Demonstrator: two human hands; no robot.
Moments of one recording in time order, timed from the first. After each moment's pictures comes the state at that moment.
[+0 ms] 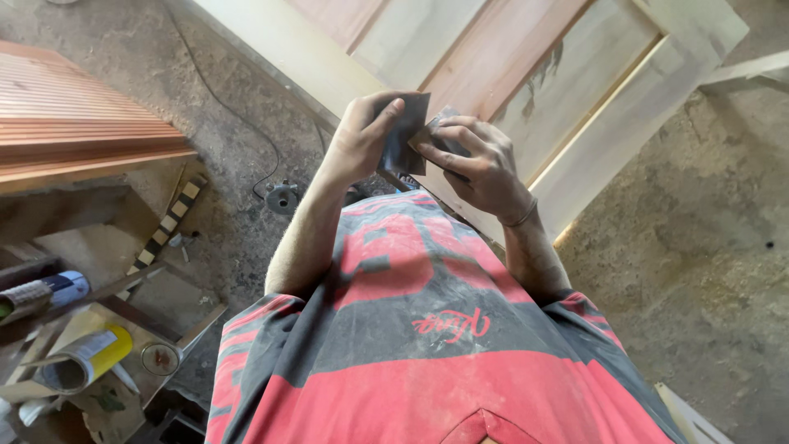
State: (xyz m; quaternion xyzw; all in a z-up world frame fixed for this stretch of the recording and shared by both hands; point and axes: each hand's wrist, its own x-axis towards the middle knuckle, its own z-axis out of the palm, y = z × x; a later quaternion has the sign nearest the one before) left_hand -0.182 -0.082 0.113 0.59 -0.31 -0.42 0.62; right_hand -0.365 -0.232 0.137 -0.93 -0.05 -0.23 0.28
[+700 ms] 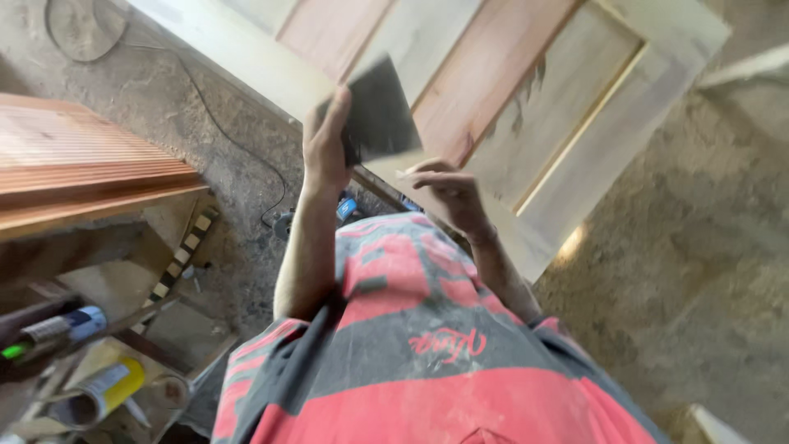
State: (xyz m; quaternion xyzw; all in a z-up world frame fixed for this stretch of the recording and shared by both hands) left_hand -0.173 -0.091 0.100 0.47 -0.13 -0.36 0.80; right_hand -0.371 -0.207 0.058 -0.68 0.06 -0.24 0.69
